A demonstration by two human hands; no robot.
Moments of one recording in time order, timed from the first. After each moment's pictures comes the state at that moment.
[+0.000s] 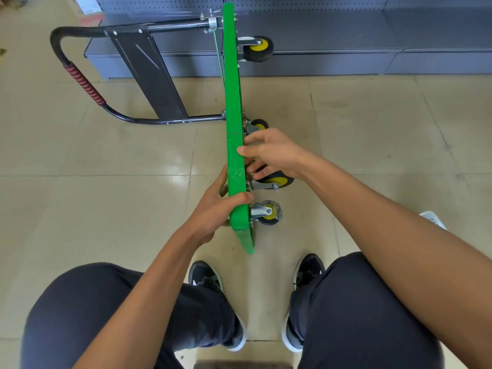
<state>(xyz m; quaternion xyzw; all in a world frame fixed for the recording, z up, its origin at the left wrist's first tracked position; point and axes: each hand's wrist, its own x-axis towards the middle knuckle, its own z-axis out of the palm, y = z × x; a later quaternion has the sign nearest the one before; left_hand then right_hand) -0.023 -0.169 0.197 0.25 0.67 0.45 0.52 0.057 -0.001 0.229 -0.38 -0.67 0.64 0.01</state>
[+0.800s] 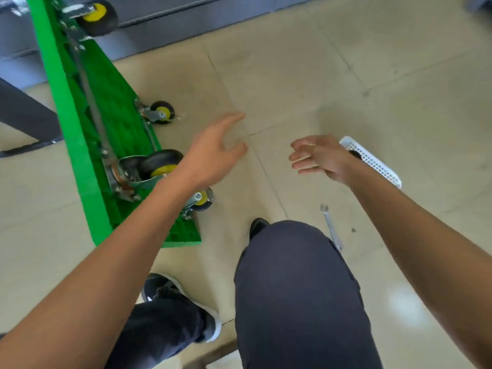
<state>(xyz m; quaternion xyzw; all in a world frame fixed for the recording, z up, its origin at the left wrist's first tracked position) 0.116 -0.016 0.199 0.64 0.66 0.23 0.31 0.366 0.060 0.129 -0.62 -0.47 0.61 0.15</state>
